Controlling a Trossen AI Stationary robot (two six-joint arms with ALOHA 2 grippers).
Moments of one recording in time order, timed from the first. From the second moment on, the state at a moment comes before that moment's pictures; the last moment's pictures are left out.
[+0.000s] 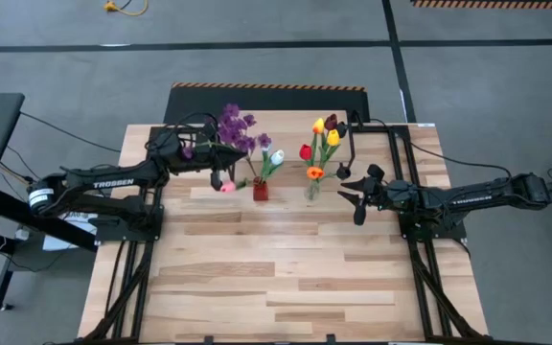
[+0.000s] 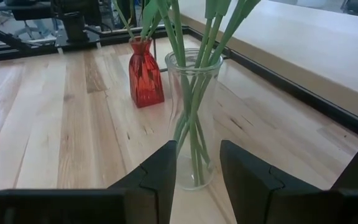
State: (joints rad) left arm 0.47 1.08 0.52 0.71 0.35 0.00; right arm -0.04 0.66 0.05 0.32 0.31 0.08
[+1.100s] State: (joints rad) left arm 0.45 1.20 0.52 0.72 0.31 -0.05; right arm -0.04 0.66 0.05 0.32 0.32 0.08
